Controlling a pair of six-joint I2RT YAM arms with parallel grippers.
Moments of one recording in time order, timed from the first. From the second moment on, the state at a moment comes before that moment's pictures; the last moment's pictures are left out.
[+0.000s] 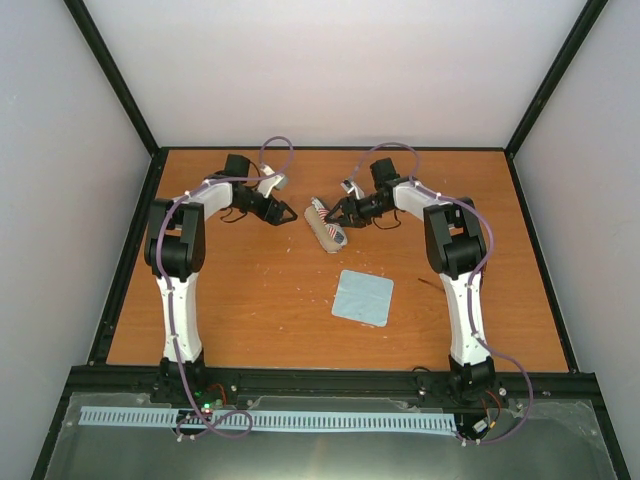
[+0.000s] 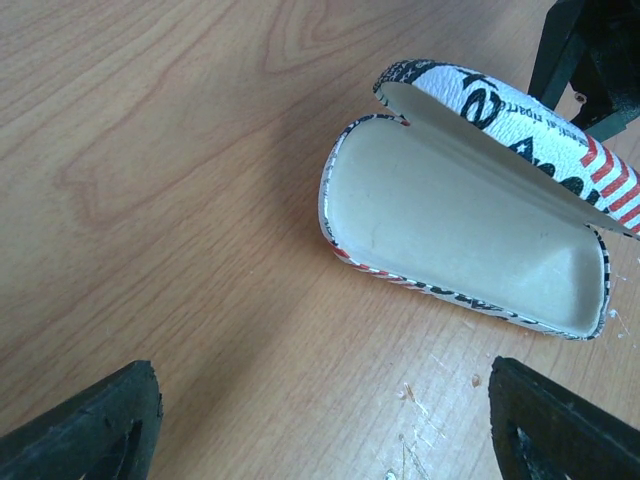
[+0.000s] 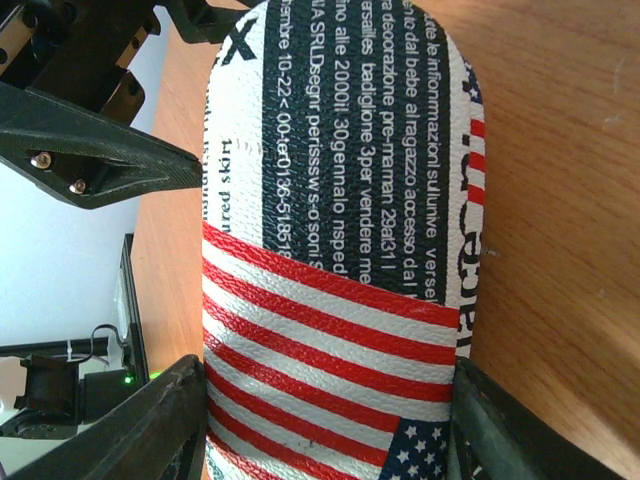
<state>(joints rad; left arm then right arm) -0.15 2.19 1.58 -0.52 0.75 0.41 0.31 2.34 1.74 -0.55 -1.02 0.12</state>
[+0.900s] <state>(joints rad) -0.25 2.39 1.88 -0.57 0.60 0.38 0.31 2.34 1.77 -0.59 -0.97 0.11</state>
